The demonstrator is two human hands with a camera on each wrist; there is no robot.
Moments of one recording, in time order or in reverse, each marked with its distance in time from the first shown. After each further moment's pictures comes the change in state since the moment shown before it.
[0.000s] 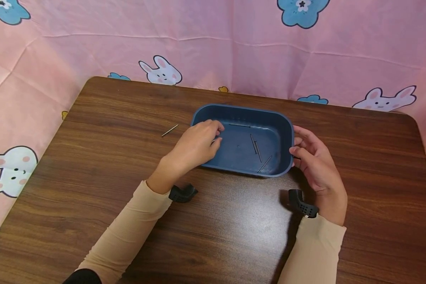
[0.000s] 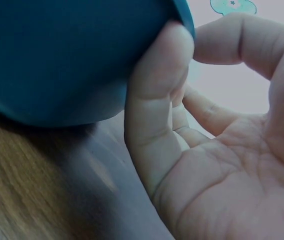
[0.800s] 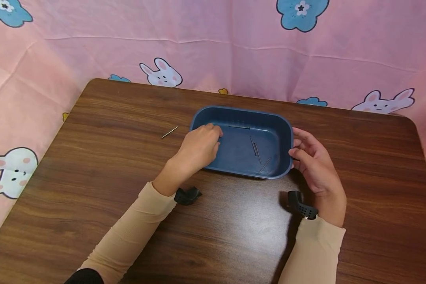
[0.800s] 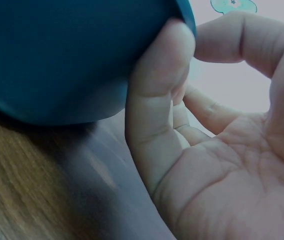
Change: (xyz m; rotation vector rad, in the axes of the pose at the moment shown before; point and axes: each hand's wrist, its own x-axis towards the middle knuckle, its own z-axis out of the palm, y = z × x) left_hand 0.001 0.009 0.006 0.169 -0.042 -0.061; right_hand 0.001 0.001 0.002 -0.005 -0.021 -0.011
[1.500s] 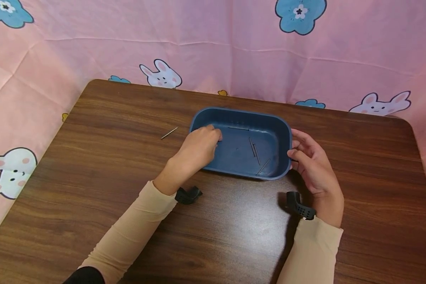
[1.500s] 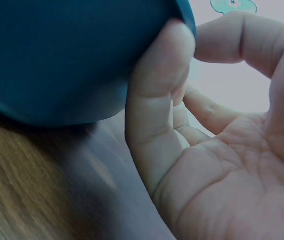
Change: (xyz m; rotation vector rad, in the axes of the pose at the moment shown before) left_hand 0.005 0.001 -0.002 0.022 -0.066 0.002; right_hand 0.000 -0.001 0.002 0.018 -0.013 -0.009
